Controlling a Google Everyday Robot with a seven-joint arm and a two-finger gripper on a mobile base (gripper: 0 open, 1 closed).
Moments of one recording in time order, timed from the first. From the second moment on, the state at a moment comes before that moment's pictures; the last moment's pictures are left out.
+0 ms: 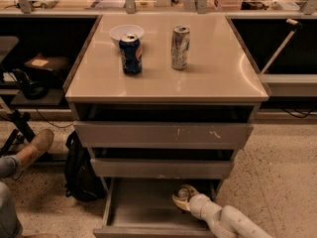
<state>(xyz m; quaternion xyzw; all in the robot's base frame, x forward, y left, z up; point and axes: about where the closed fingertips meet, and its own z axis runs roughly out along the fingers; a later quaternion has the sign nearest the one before) 0.556 -0.113 0.259 -0.30 0.78 0.21 0.51</state>
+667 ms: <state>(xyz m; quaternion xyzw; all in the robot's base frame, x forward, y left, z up) 0.547 -0.107 0.181 -0.29 0.81 0.21 0.46</state>
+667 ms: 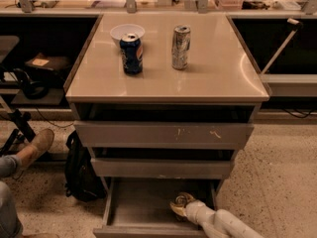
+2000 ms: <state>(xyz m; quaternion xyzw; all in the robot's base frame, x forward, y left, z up) 0.546 -0.106 0.183 -0.29 0.81 0.21 0.46</state>
